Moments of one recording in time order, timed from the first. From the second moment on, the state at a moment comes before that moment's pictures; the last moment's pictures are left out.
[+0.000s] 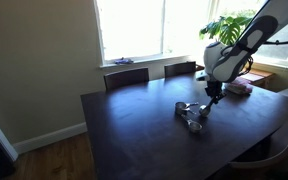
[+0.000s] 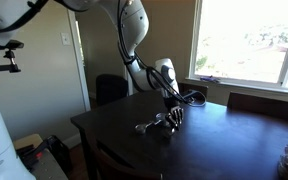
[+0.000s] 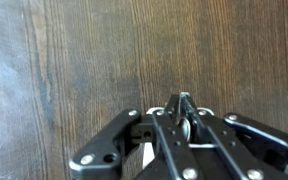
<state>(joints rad) -0.10 0.72 -0.12 -1.87 -0.50 2.56 -1.25</state>
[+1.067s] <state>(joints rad) -0.10 0.65 -0.04 -1.89 -0.45 2.49 -1.25</state>
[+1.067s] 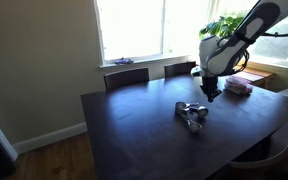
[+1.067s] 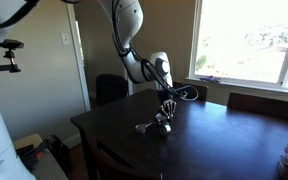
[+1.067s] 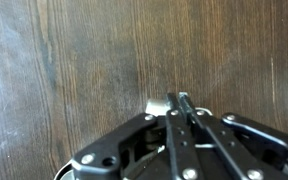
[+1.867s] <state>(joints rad) -0.11 0.63 -0.03 -2.01 -0.37 2.63 -1.21</state>
